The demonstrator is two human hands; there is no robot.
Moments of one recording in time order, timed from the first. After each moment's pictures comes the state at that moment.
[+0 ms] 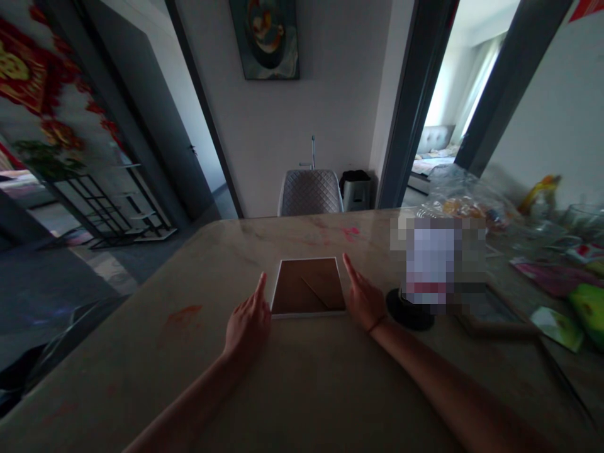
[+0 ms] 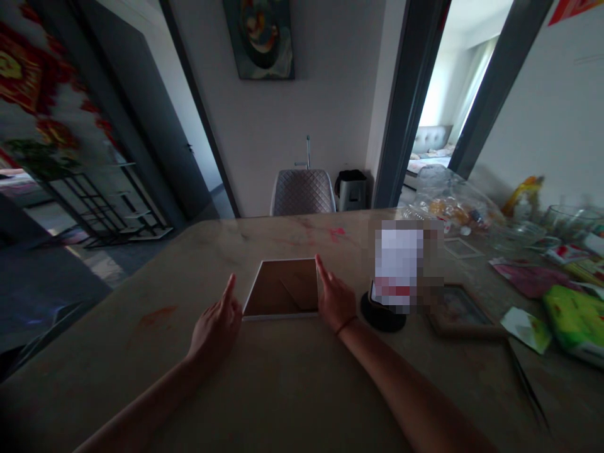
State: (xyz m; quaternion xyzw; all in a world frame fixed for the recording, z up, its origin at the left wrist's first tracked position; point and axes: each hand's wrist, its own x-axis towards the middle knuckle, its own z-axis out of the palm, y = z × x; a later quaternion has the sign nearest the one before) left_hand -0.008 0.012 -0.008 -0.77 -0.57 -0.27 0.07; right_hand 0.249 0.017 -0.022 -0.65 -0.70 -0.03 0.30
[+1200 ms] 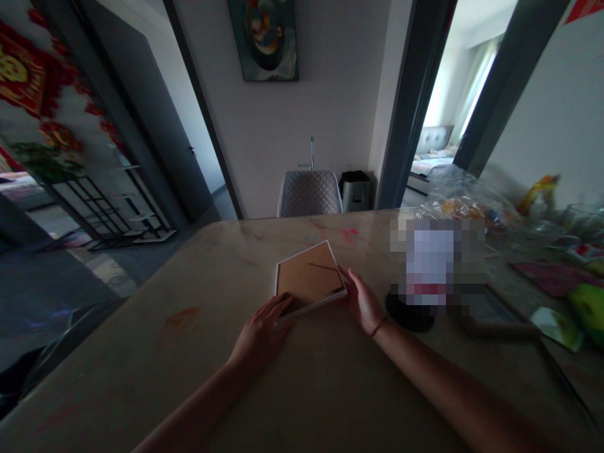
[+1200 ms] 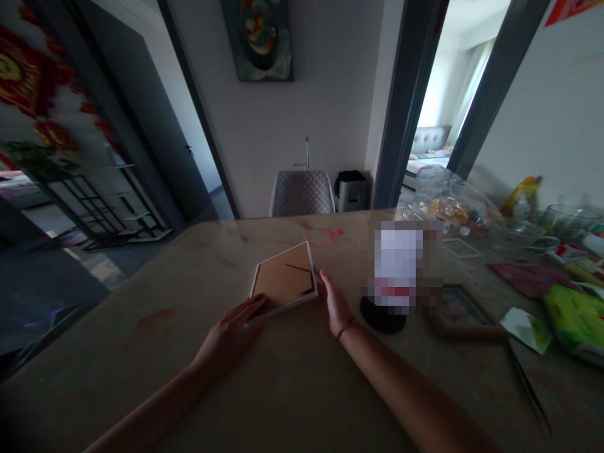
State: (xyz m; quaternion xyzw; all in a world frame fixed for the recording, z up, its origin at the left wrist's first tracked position) left_hand 0.000 0.005 -0.014 -0.84 -0.49 -0.23 -0.03; right_hand 0.232 0.019 -0.014 -0.37 -0.35 0.59 0.62
